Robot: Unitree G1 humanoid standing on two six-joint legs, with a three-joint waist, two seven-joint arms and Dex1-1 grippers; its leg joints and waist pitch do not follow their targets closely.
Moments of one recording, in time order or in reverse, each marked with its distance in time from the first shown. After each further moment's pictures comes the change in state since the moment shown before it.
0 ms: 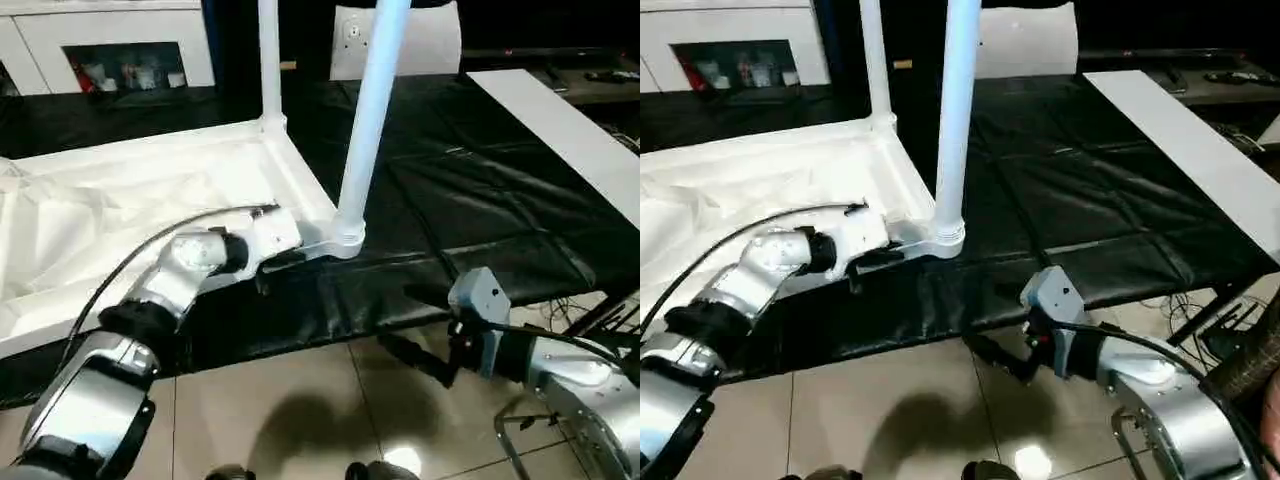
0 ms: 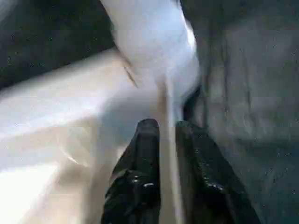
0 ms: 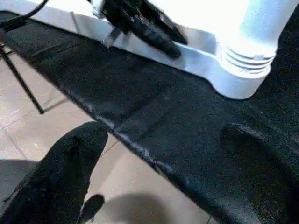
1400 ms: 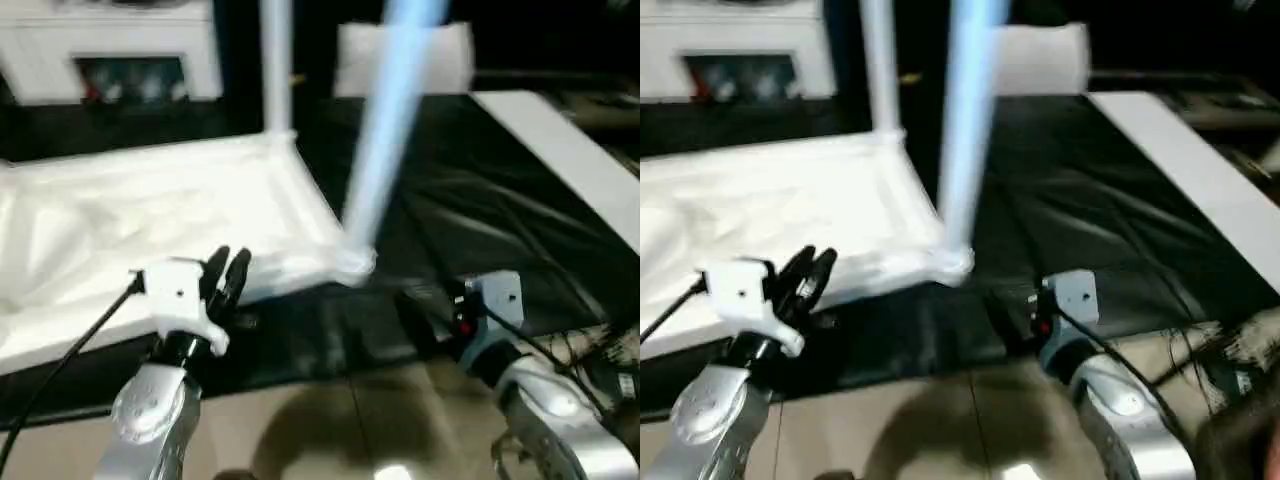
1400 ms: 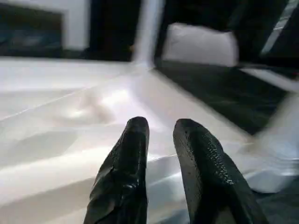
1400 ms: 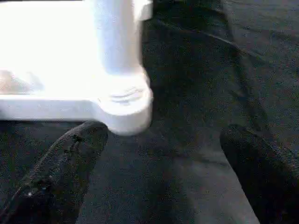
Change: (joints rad) left arm 0.945 -0.332 0.274 -1.278 -0.234 0.523 0.671; right arm 0.122 0.301 -0.091 -0.050 -0.061 0.042 -0.433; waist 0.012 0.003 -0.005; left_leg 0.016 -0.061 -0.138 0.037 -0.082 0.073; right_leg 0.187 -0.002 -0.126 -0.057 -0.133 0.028
